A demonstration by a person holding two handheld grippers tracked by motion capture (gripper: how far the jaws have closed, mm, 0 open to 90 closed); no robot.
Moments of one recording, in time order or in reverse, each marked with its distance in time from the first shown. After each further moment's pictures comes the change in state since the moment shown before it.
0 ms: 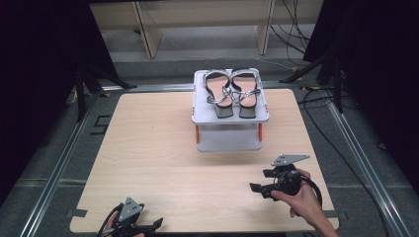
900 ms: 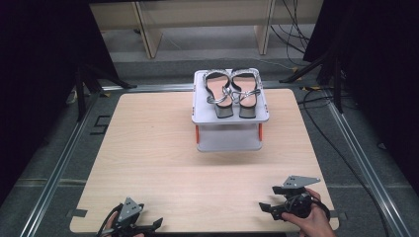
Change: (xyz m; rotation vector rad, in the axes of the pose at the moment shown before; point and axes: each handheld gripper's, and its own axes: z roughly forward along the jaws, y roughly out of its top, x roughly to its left) left arm 0.001 0.000 -0.001 -0.001 -0.004 0.015; right arm 0.000 -0.060 -0.007 -0.015 -0.005 -0.035
